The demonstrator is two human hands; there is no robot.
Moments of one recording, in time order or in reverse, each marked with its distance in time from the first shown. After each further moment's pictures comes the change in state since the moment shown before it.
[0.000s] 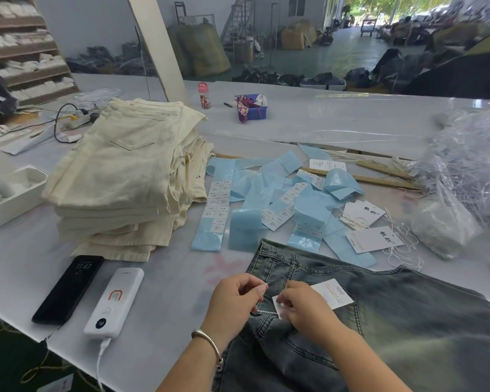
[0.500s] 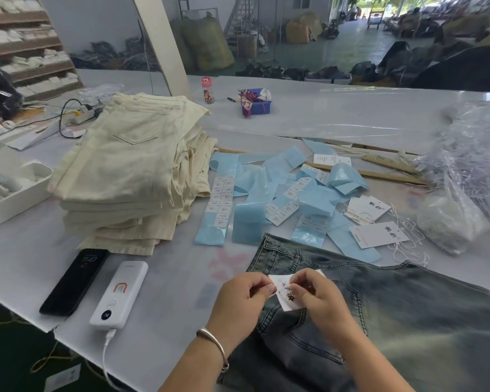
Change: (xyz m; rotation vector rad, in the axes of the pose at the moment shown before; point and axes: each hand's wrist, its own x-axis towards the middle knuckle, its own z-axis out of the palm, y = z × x) left_hand -0.010 0.003 0.003 0.250 -0.005 0.172; right_hand -0.030 -0.014 -0.018 0.857 0.291 0.118
